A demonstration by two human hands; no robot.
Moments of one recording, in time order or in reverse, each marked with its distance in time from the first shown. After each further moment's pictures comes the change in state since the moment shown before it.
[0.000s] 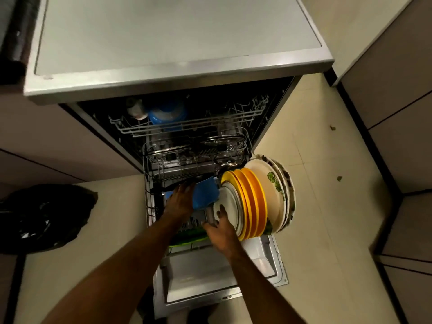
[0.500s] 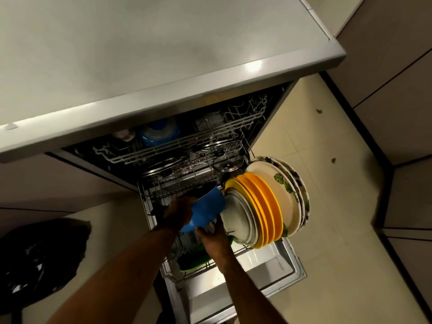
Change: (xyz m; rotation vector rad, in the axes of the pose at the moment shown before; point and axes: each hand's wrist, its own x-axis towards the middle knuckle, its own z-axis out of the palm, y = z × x) left_hand 0.084 -0.047 -0.010 -0.225 -0.235 -0.107; right_hand 0.045 -0.031 0.077 0.546 0.138 0.079
